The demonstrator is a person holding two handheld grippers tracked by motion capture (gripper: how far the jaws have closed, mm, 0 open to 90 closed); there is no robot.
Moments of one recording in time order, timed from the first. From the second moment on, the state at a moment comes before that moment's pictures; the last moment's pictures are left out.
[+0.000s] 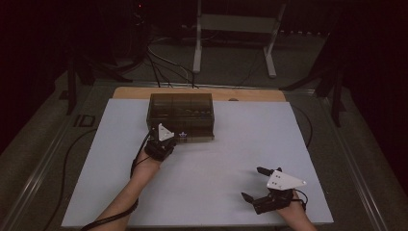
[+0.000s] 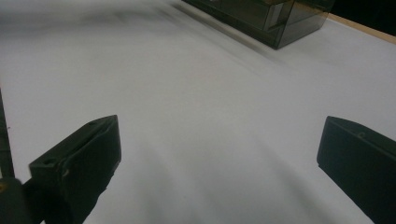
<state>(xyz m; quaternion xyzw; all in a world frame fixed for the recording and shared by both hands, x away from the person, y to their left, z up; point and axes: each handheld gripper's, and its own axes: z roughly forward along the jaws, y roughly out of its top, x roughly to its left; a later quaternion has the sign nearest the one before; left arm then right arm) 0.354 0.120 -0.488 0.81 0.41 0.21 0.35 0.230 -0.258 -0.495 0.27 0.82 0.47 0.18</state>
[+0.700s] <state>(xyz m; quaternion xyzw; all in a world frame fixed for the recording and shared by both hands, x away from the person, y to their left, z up) 0.365 0.120 -0.486 0.81 0.41 0.22 0.35 0.230 -0.258 -0.495 0.26 0.82 0.47 0.18</state>
